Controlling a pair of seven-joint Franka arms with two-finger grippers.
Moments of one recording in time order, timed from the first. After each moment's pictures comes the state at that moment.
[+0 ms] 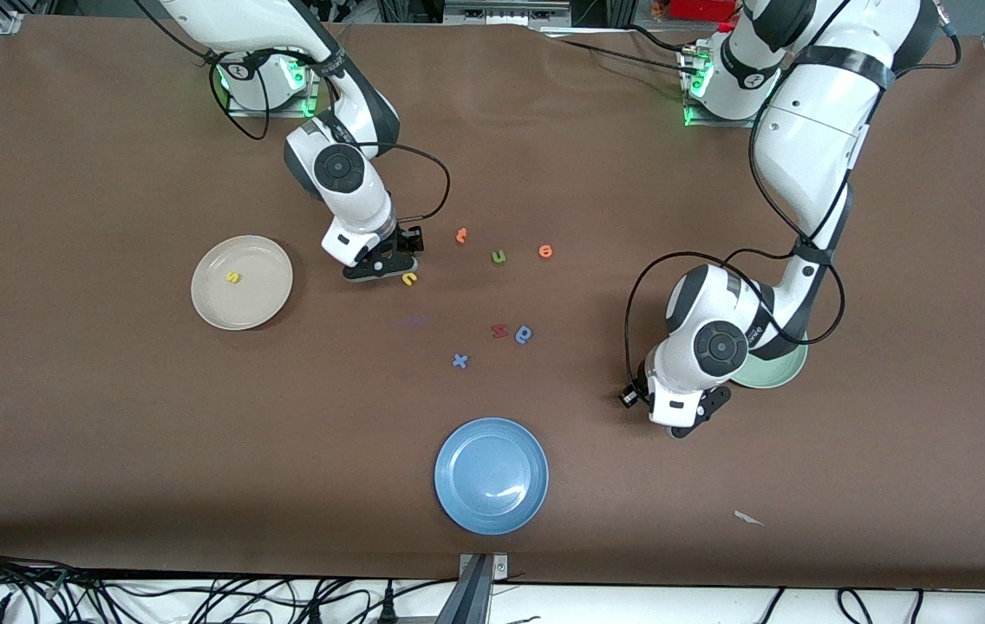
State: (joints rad) left arm -0.19 0.87 -0.17 -1.44 0.04 2.27 -1.00; right arm 0.41 0.41 0.22 -2.22 -0.09 2.61 0.51
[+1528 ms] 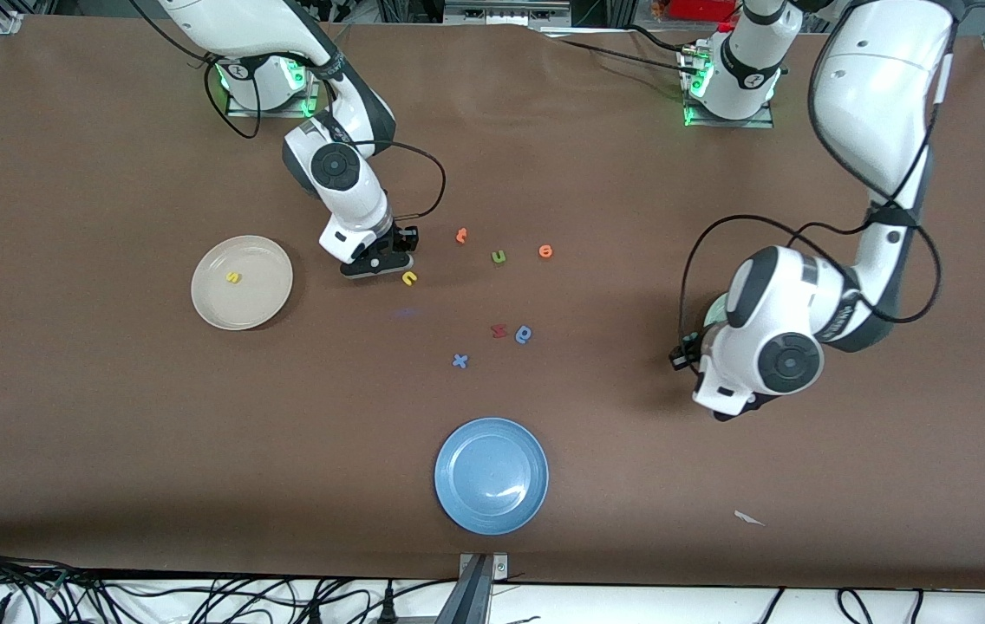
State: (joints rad) left arm -0.09 0.70 -0.17 -1.40 0.05 1.73 -0.67; right arm 0.41 0.42 0.21 -2.28 -0.09 2.68 0.51
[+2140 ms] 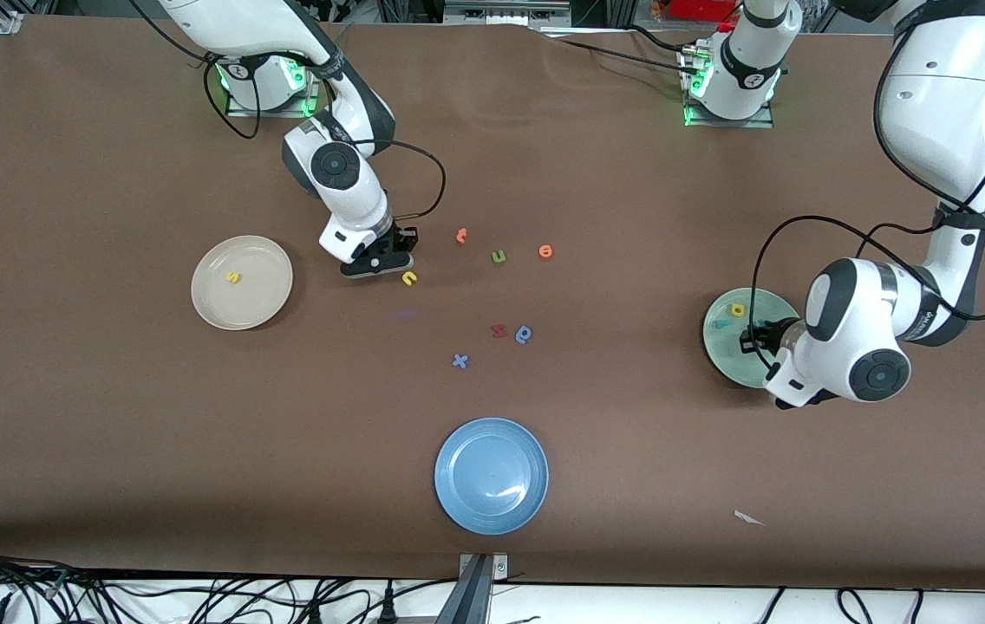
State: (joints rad) left arm 0.09 0.70 -0.17 -1.57 0.10 1.83 -0.38; right arm 0.41 0.42 0.21 -2.28 -0.10 2.68 0.51
